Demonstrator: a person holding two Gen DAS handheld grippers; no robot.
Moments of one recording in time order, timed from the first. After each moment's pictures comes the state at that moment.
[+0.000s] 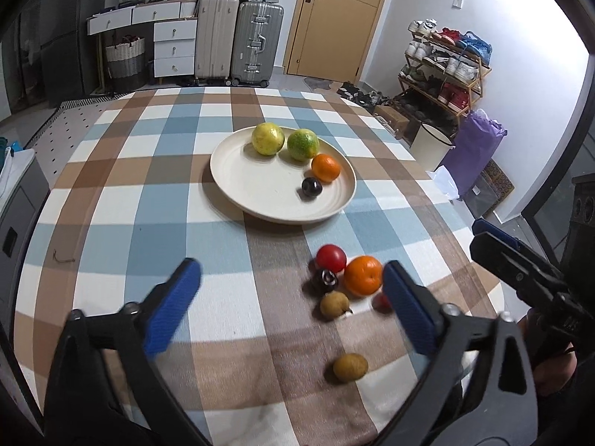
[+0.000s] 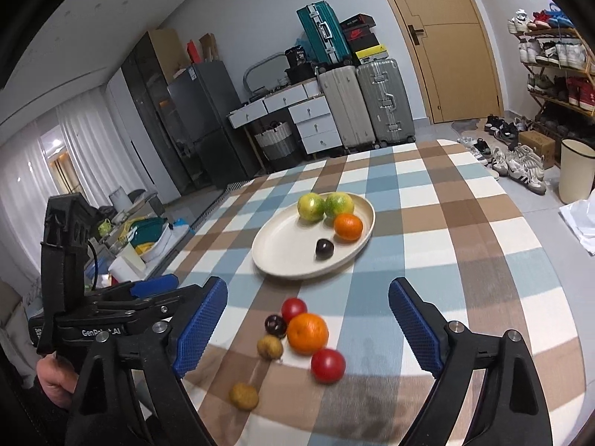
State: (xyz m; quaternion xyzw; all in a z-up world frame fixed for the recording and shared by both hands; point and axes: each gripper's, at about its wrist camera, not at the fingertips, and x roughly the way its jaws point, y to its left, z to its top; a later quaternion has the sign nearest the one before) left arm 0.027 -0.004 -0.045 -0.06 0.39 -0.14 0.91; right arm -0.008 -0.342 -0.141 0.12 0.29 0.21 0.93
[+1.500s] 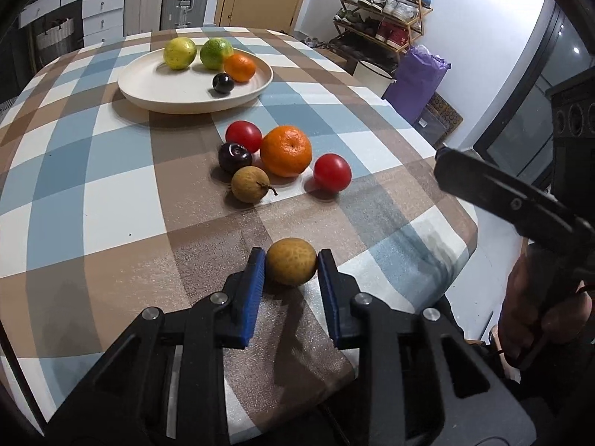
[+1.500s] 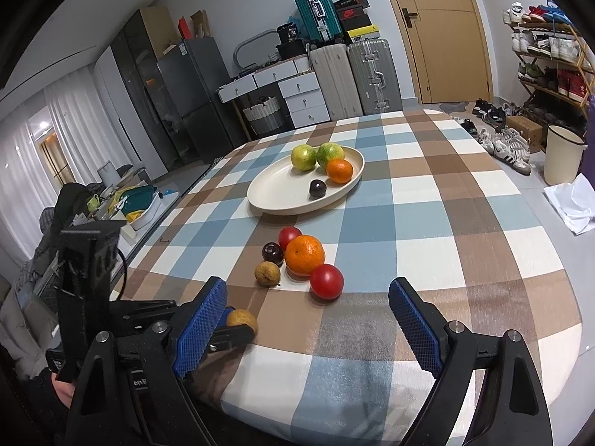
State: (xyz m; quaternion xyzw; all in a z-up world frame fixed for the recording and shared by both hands) left arm -0.015 -0.048 -0.119 -0.02 0.46 -0.27 0.85; right arm -0.057 -0.338 -0.169 0.10 0.34 0.18 0.92
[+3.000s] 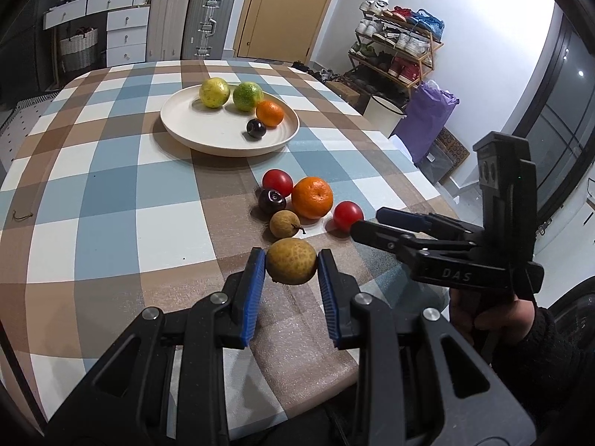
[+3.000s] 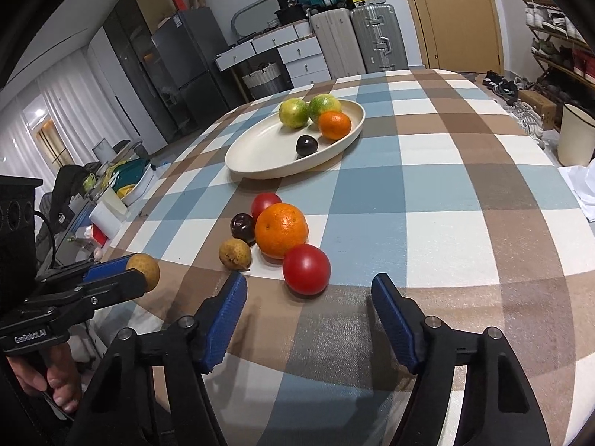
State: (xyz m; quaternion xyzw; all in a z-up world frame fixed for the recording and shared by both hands) left arm -0.028 -0.009 -0.080 -0.05 0.41 -0.24 0.88; right arm -0.010 -0.330 -0.214 0.09 0.40 0.20 0.89
